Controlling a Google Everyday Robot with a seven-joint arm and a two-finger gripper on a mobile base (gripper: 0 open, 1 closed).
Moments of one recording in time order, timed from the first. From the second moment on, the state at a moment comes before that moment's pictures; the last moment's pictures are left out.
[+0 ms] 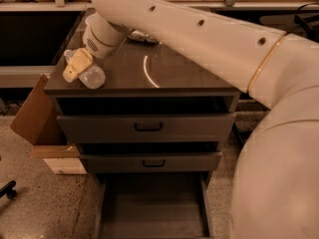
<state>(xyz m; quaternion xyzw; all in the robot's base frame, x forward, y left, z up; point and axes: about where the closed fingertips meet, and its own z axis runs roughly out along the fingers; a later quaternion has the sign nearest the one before) 0.671 0.180 0.881 -0.45 0.82 0.14 0.31</state>
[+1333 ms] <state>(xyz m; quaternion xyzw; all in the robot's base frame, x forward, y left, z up) 0.670 0.221 0.853 -0.44 0.85 0.12 0.26</state>
